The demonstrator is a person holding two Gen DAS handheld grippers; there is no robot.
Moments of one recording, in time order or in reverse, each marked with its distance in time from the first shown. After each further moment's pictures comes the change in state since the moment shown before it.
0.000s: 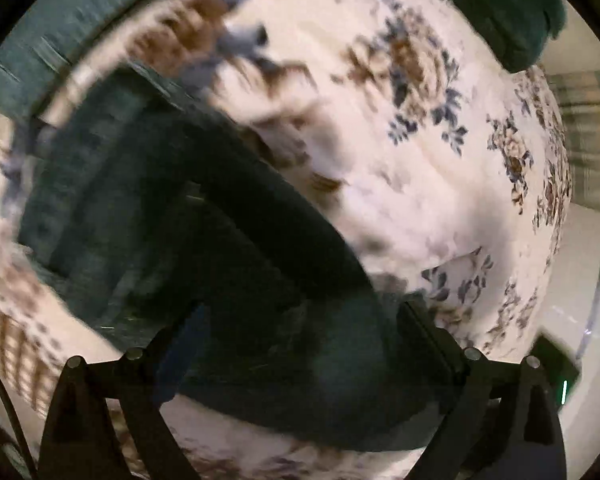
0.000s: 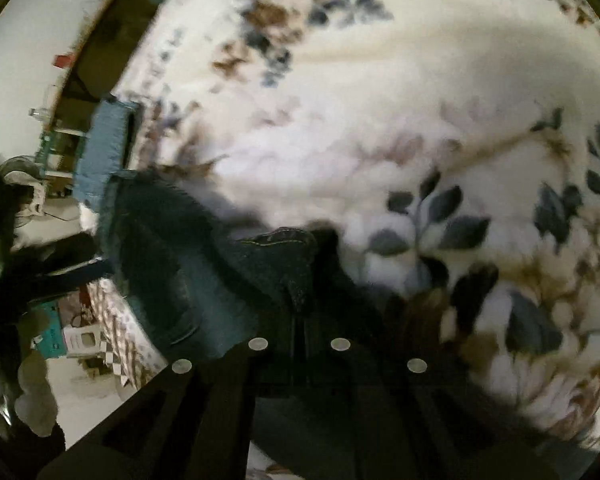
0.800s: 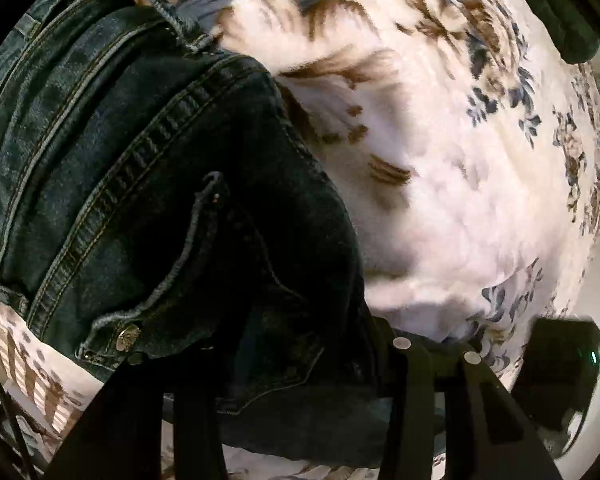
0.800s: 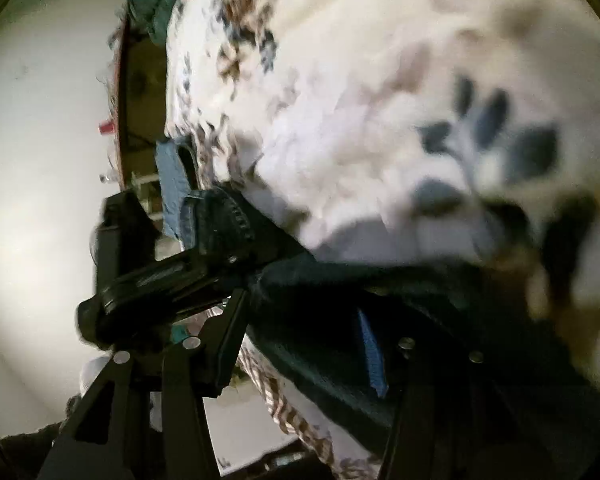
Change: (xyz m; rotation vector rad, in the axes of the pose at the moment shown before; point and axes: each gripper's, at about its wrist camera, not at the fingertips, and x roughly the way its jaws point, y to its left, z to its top) left arm 0.051 0.005 0.007 -0.037 0.067 0.116; right arm 0.069 -0.051 0.028 0.322 0.236 0.481
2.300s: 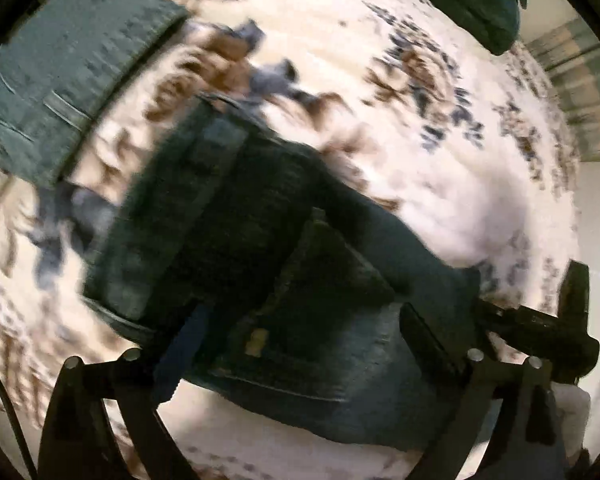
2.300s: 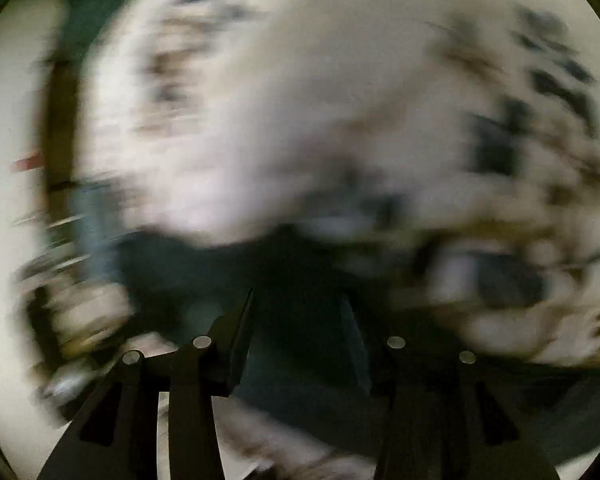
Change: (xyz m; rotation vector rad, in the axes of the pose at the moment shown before) left arm -0.067 0.049 -0.021 0.250 -0.268 0.019; right arm -0.058 -0.023 -0.011 0.176 -0.293 -0.552
